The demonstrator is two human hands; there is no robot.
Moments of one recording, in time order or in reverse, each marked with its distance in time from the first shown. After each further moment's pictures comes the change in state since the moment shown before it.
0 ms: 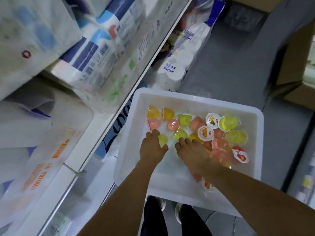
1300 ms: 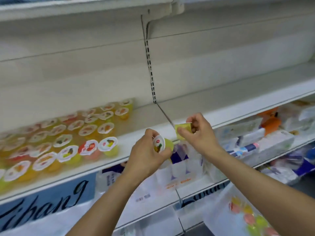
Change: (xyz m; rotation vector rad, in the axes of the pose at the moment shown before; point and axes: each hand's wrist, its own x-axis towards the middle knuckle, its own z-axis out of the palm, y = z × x) left_hand -0.496 -0.060 -0.378 -0.380 0.926 -0.047; right_hand -0.158 -0.247 -0.490 1.283 0.711 -0.500
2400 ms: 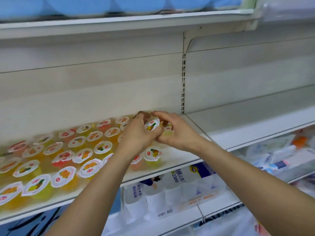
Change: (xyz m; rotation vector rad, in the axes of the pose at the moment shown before) left_hand 0.055 -0.077 -0.132 0.044 0.224 0.025; right_hand 0.036 -0.089 0.156 -0.239 -0.399 -0.350
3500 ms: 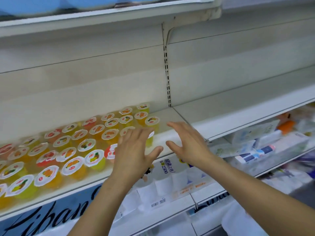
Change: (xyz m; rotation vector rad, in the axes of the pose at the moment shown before) left_hand -0.060 0.005 0.043 0.387 0.017 0.355; right_hand -0.085 0.042 -0.028 -0.400 0.091 0.135
